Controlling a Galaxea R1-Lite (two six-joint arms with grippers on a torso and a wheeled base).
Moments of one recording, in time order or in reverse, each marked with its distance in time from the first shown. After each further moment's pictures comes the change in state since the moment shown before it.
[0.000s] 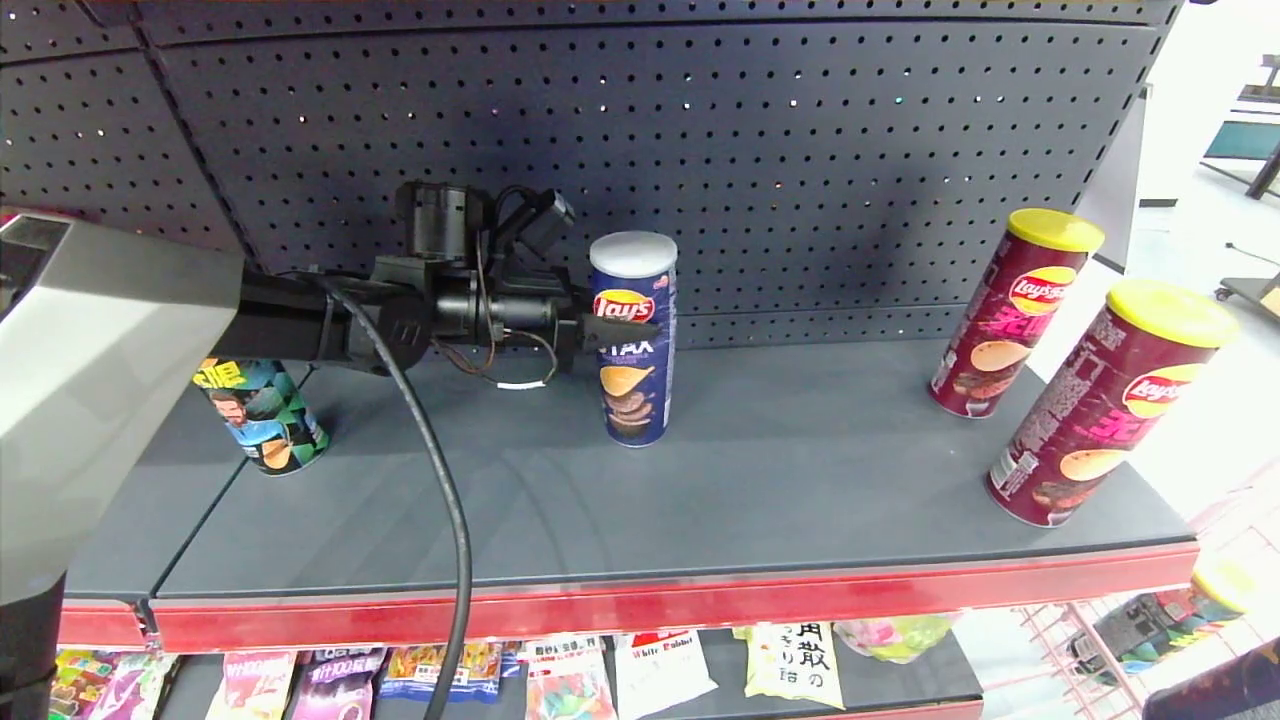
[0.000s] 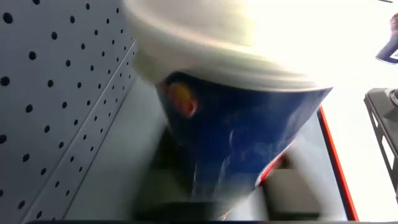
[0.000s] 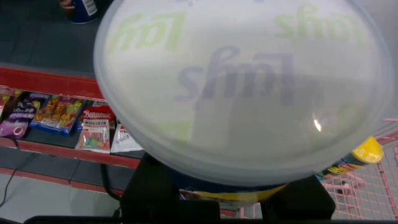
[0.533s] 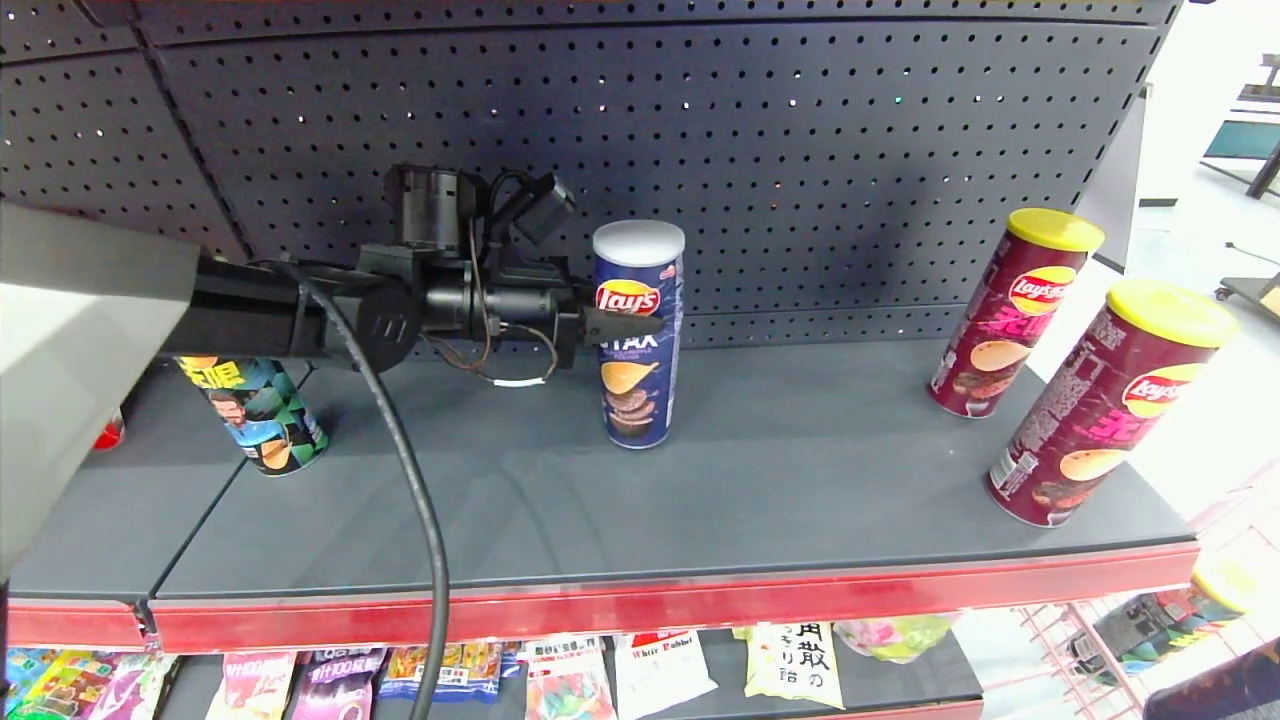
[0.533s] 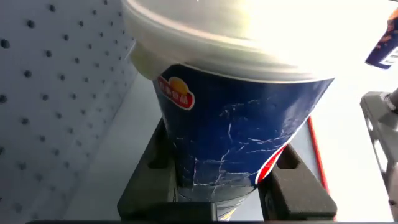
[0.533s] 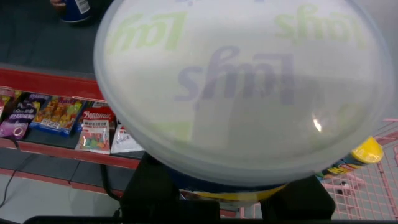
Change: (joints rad) left arm -0.026 -0.079 0.067 0.003 0.041 -0.005; right arm 0.000 -0.001 -0.001 -0.001 0.000 0.000
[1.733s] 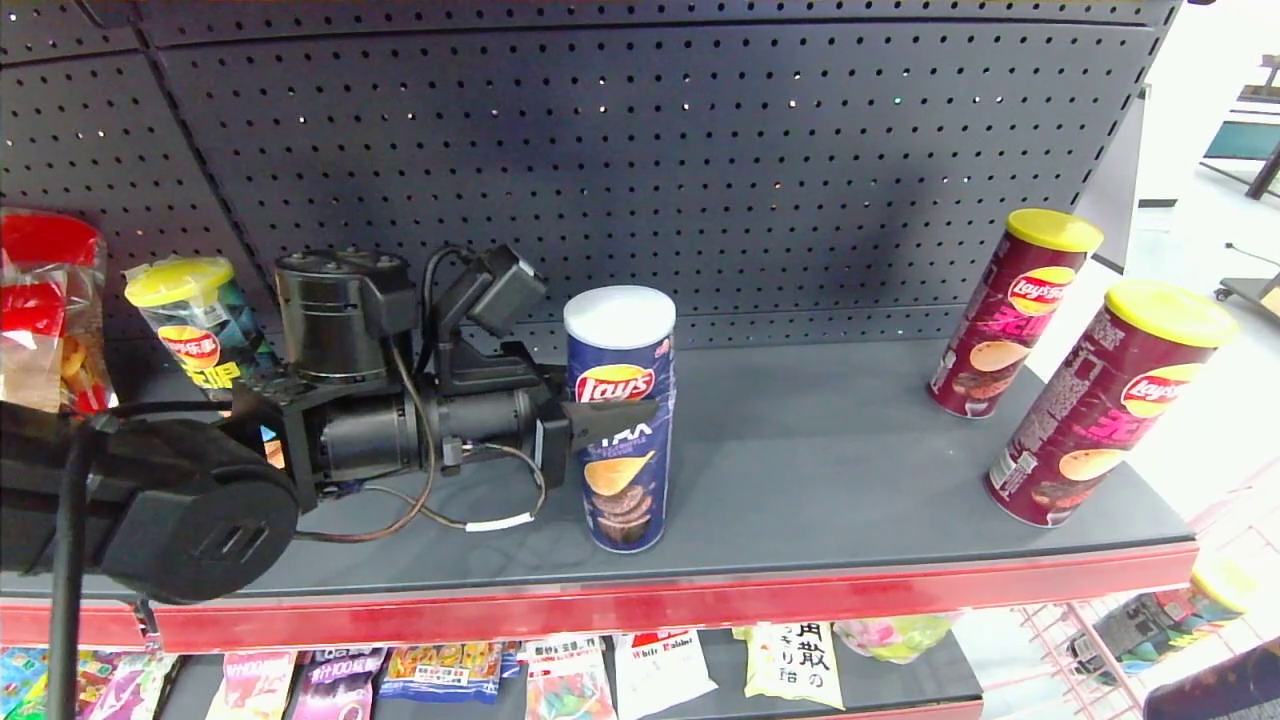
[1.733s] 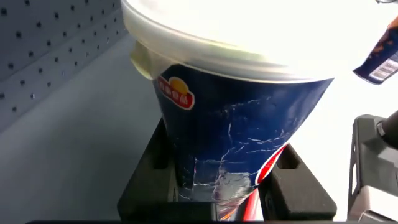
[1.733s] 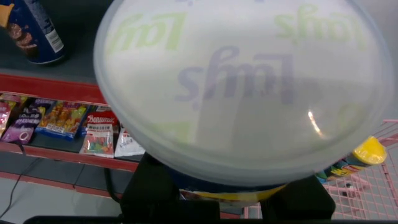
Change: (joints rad) left arm -0.145 -0.339 0.696 -0.447 0.368 -0.213; right arm 0.000 -0.004 -0.009 0.000 0.004 0.018
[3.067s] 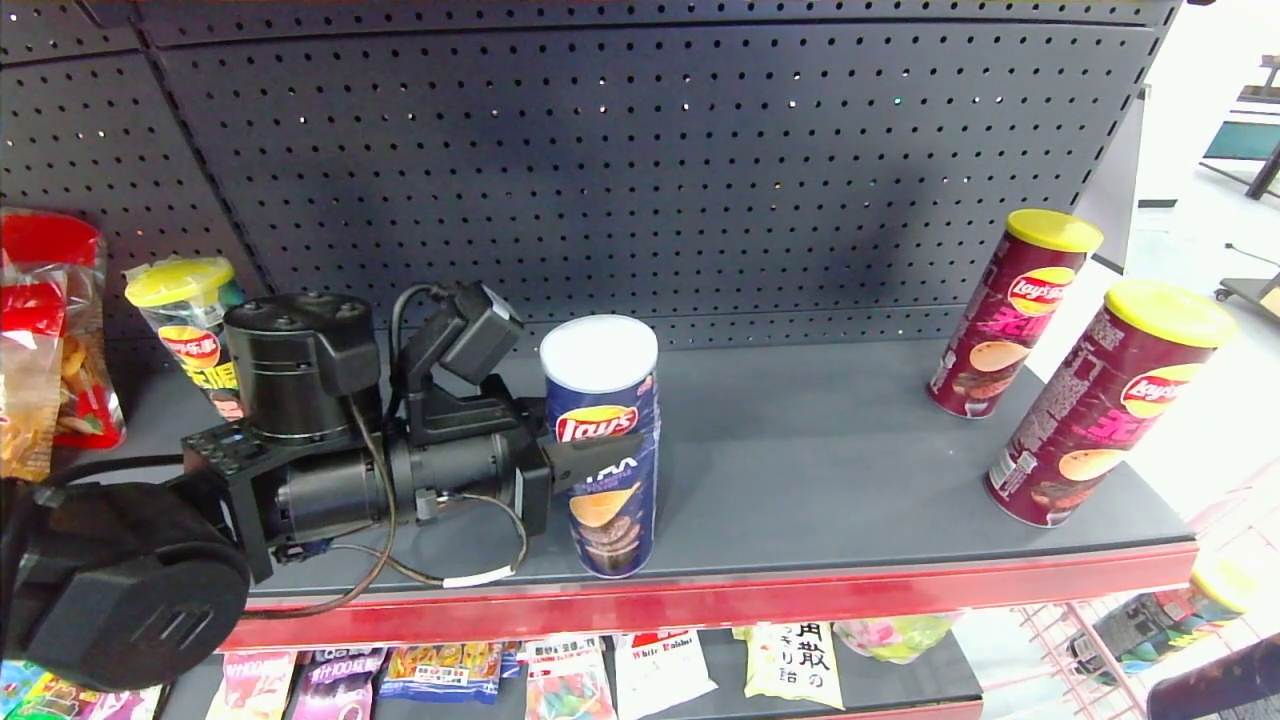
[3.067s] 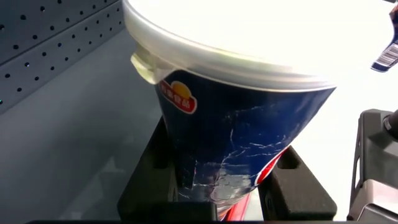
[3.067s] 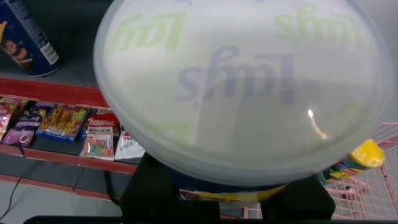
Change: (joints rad) left arm -0.022 -0.058 0.159 -0.106 0.061 0.006; right arm 0.000 0.004 -0.014 0.000 -0.001 0.000
